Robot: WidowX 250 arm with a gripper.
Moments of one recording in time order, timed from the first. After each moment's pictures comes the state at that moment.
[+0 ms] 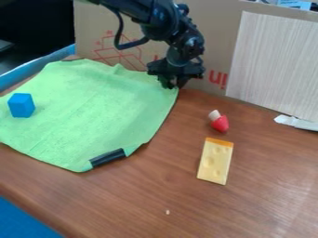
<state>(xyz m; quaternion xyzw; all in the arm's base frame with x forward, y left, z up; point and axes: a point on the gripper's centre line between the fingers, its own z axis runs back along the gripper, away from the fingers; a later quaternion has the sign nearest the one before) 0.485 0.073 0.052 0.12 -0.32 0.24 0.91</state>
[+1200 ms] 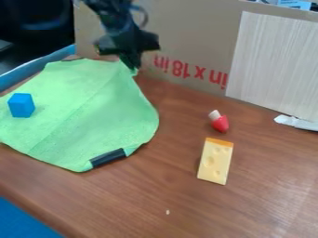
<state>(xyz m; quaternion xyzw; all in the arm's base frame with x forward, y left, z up) 0.413 0.118 0.124 0.01 -0.35 0.24 0.90</state>
